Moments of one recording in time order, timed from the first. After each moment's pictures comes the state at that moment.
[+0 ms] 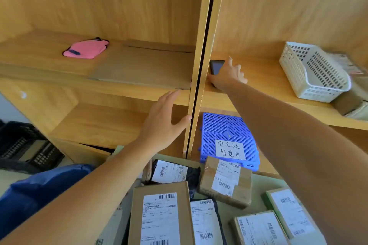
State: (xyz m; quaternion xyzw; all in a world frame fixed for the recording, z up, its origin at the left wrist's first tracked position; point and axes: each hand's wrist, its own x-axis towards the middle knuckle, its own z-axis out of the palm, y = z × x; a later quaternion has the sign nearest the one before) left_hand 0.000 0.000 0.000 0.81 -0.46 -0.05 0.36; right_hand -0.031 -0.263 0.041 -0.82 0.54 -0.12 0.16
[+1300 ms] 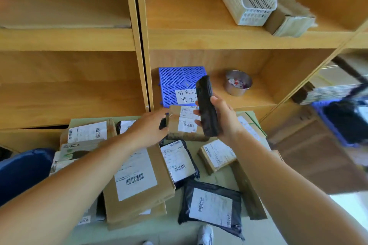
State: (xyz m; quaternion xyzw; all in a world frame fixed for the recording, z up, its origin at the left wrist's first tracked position) left_hand -0.102 0.032 -0.107 0.75 -0.57 -0.29 0.18; right_hand -0.302 -0.089 -0.098 -0.40 0.39 -0.31 0.77
